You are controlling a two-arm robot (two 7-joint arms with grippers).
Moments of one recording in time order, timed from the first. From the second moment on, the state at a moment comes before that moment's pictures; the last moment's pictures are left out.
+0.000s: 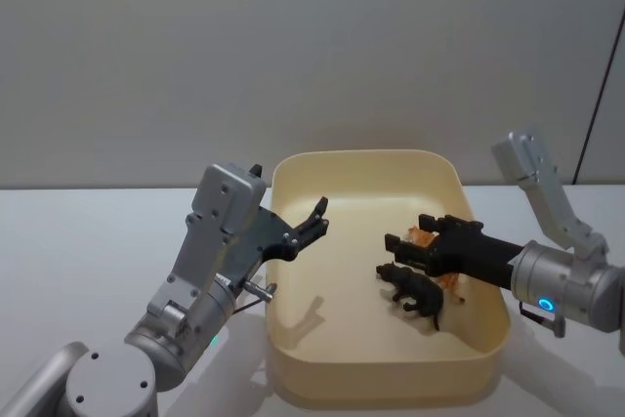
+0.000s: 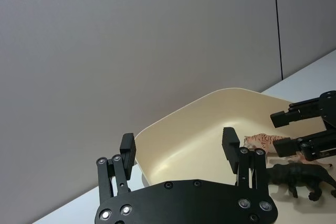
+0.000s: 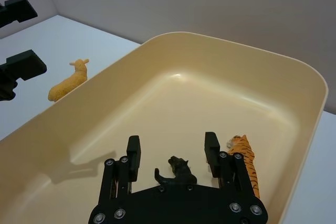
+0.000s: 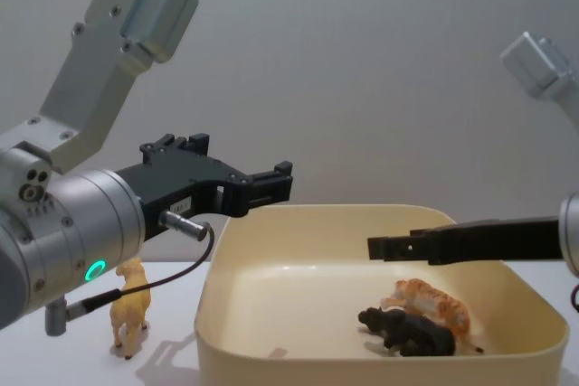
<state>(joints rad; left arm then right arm) -0.24 0.38 0.45 -1.63 -0.20 0.01 -0.01 0.40 0.25 -0.30 -1.37 0.29 0.40 0.55</state>
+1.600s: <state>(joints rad) -0.19 0.42 0.43 -1.69 -0.24 0.09 0.07 0.32 0.39 -0.14 -1.55 0.52 0.33 0.39</state>
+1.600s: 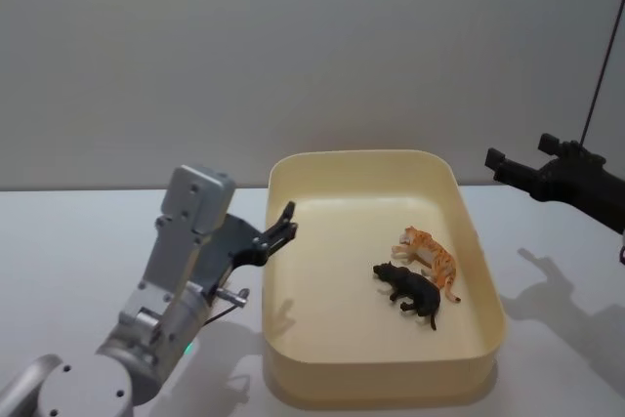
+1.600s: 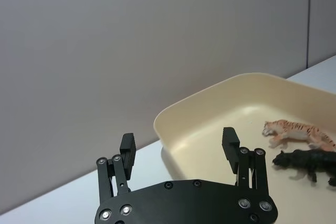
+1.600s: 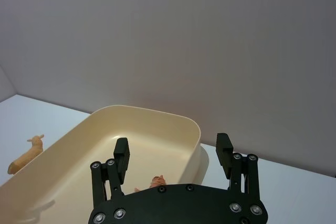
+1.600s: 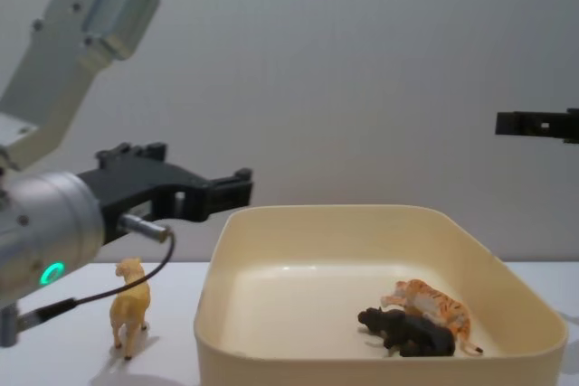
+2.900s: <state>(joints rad) -0.25 0.47 0.35 -1.57 -0.35 0.39 -0.05 0.31 0.40 -0.13 -1.56 0.54 0.33 0.37</state>
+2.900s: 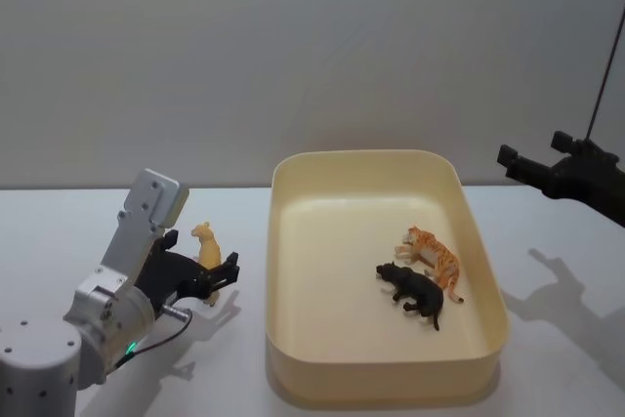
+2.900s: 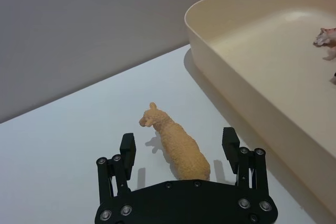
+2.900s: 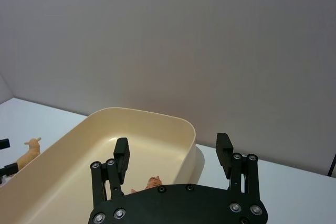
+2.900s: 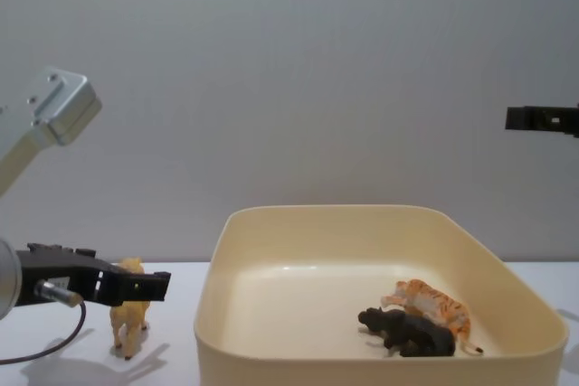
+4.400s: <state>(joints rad) -0.35 0.40 0.34 -1.41 -0.36 0.48 -0.10 0.31 0.40 -0.13 -1.56 0.54 0.33 0.37</state>
